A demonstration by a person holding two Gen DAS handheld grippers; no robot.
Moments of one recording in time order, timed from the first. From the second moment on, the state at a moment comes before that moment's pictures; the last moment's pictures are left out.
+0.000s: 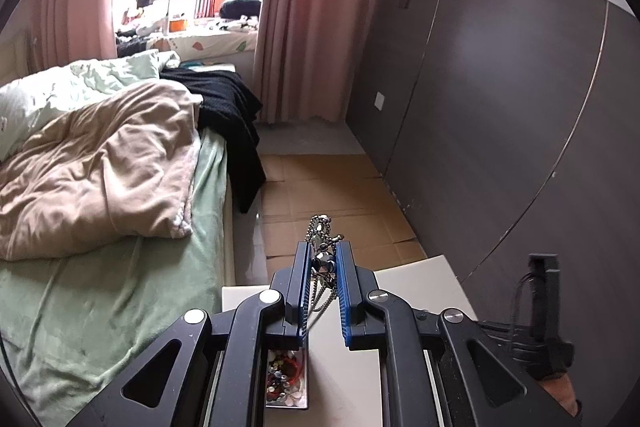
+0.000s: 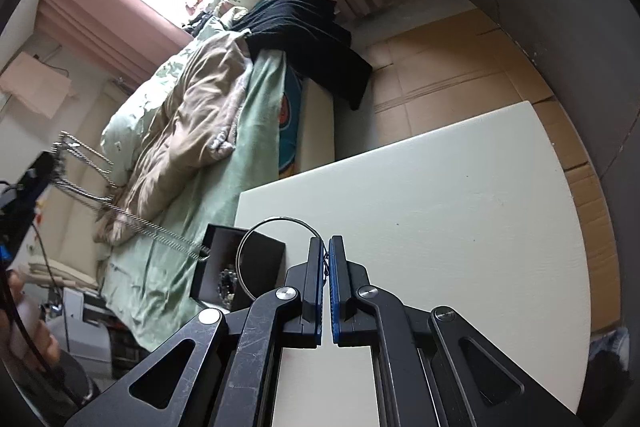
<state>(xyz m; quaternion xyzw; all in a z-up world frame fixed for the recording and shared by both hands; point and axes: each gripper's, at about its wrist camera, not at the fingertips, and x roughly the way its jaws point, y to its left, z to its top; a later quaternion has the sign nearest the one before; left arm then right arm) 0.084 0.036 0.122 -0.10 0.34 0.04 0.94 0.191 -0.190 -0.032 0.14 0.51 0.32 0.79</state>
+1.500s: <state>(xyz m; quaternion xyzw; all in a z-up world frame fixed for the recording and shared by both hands) 0.087 0.120 -0.040 -0.31 0.39 0.06 0.86 0.179 -0.120 -0.051 0.16 0.52 0.34 0.77</state>
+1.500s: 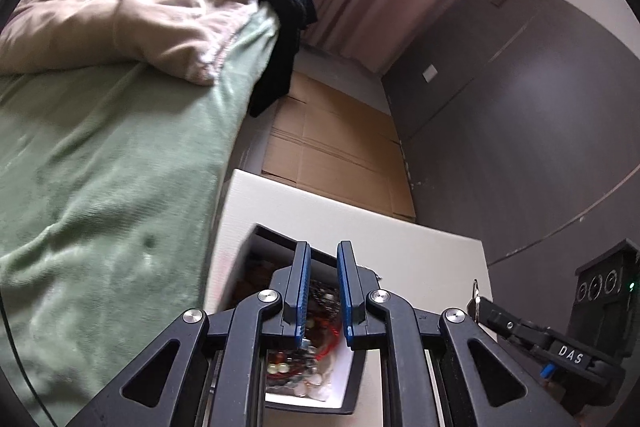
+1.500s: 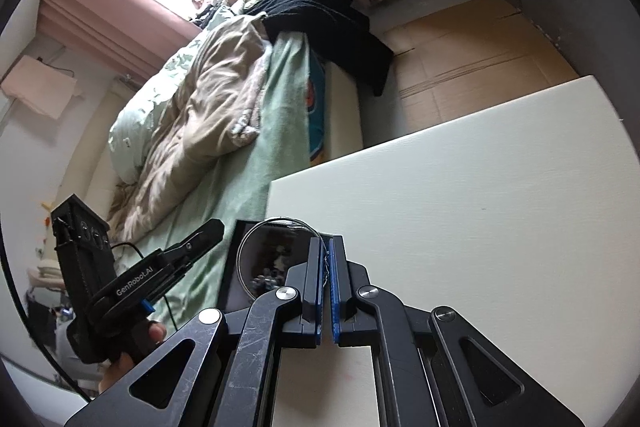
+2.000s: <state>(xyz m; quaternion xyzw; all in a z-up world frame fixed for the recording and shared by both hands) 0.065 0.168 -0.035 -0.36 0.38 0.08 0.85 0.180 -0.052 -0.069 0.17 0.53 0.36 0.75</state>
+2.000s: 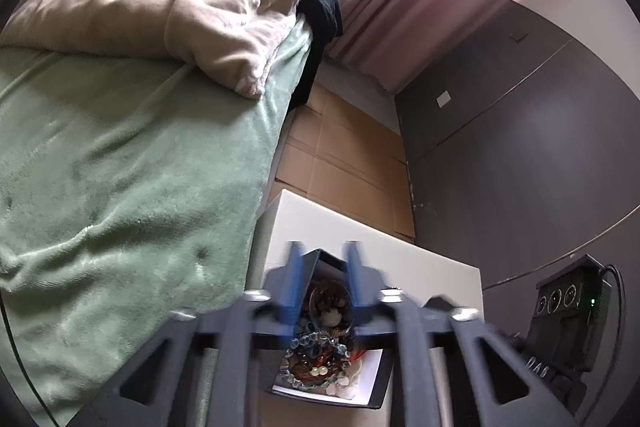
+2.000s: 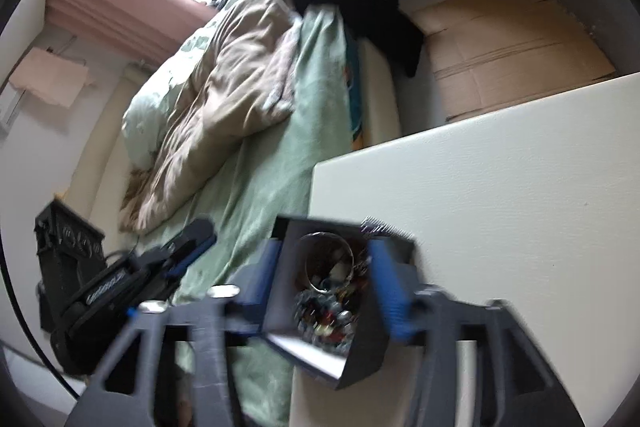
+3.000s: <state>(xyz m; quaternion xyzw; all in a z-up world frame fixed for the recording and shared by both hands) 0.056 0.195 -0.034 -0.41 0.35 0.09 0.84 0.183 -0.024 -0.077 0.04 0.53 0.31 0.79</state>
